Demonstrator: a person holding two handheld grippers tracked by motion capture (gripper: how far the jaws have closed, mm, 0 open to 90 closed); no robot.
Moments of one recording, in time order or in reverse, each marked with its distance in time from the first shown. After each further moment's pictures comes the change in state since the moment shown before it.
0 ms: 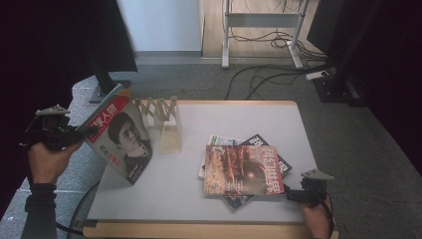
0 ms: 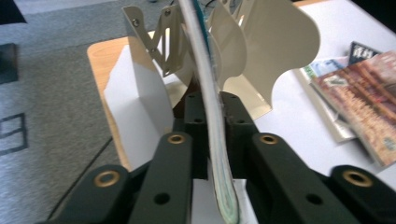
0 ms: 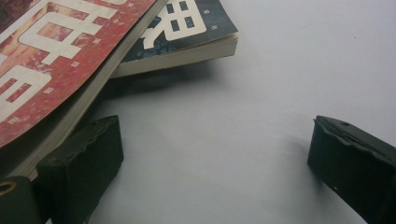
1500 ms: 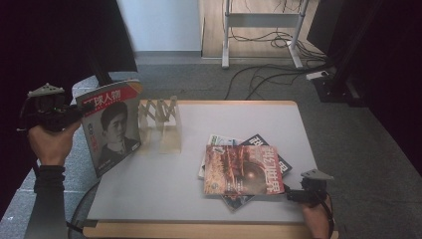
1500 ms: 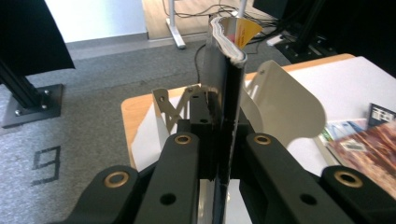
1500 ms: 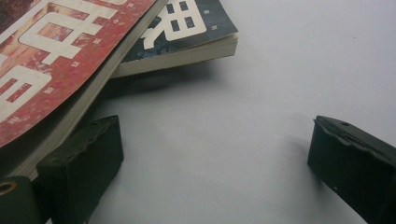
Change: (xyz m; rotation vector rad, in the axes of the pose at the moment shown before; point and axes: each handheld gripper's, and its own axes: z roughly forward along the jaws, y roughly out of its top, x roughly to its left) left arm -0.015 0.047 -0.009 -0.164 0.151 0.009; right arm 0.000 0.000 0.000 0.002 0.001 -0.001
